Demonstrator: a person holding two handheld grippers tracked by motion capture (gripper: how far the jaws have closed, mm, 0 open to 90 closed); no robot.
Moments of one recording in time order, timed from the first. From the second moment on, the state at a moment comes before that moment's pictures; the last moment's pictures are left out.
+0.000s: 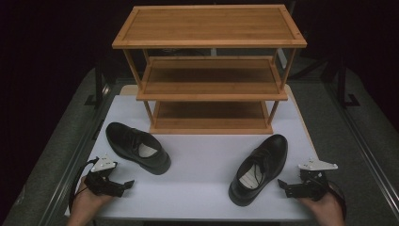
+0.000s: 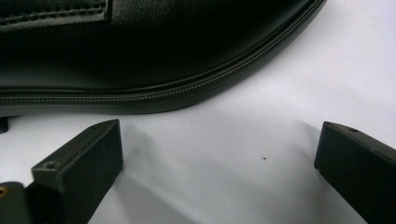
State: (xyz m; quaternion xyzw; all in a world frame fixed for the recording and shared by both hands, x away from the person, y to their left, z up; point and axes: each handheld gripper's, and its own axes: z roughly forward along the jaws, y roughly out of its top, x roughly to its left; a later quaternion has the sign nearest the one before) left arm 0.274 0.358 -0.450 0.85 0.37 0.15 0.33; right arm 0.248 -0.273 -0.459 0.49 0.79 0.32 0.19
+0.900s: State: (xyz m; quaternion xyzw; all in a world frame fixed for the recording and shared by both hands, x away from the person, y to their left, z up) left arm 0.270 0.379 -0.414 0.83 0.40 0.17 0.36; right arm 0.248 -0.273 -0.459 0.49 0.79 0.32 0.19
